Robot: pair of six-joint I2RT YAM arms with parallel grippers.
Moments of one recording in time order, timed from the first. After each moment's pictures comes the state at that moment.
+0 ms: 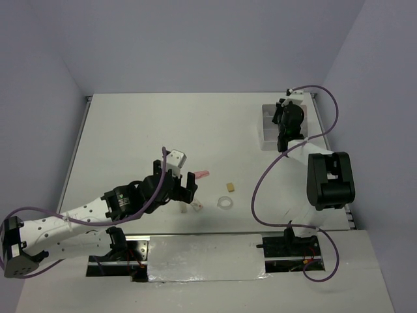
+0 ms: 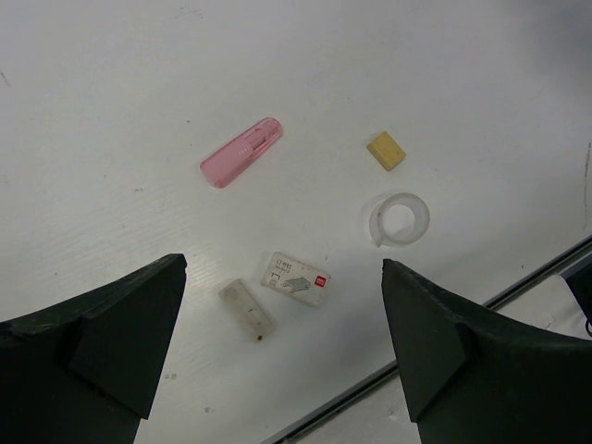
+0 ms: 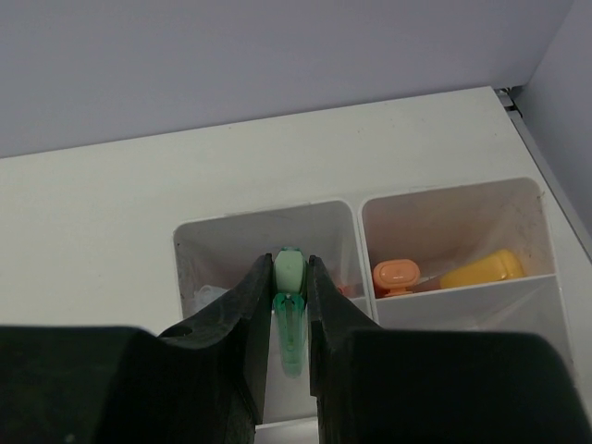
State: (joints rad) left arm -1.09 0.91 0.77 -0.40 -0.48 -0.48; right arm 0.04 1.68 0.93 0.61 0.19 0.10
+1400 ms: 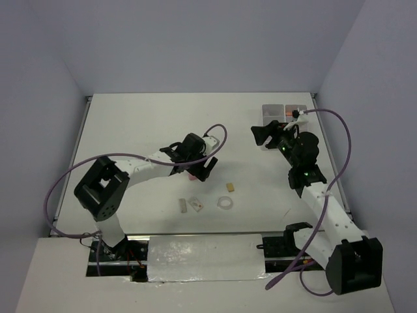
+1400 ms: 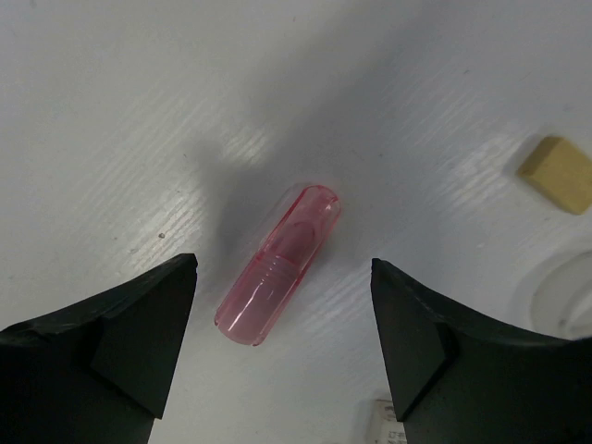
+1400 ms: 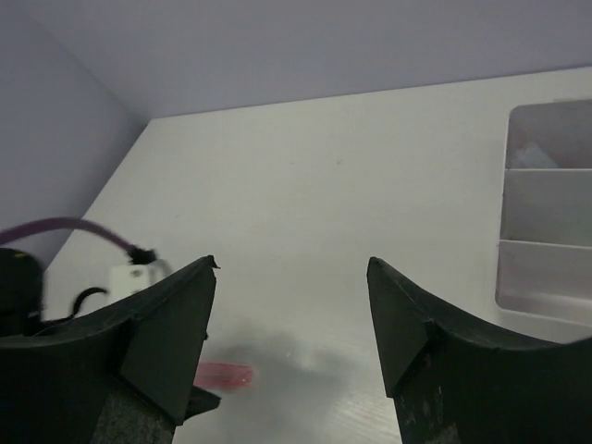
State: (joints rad) left arm -0.70 1.71 1.07 -0.22 0.03 -0.05; right arm 0.14 0.99 0.63 0.34 -0.25 0.43
